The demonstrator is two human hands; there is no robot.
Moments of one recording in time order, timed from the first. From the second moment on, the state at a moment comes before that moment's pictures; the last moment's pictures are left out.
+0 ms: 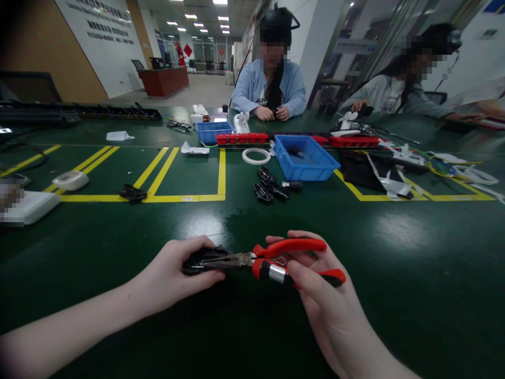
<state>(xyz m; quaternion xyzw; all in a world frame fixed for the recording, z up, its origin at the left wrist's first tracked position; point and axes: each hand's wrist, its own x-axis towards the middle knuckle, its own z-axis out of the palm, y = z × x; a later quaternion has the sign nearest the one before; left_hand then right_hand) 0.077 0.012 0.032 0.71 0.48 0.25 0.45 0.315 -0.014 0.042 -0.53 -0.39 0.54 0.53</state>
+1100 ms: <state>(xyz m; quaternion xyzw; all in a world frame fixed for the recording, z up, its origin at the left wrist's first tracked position) 0.073 0.013 0.032 0.73 0.48 0.25 0.41 0.319 -0.015 0.044 -0.53 -0.41 0.51 0.53</state>
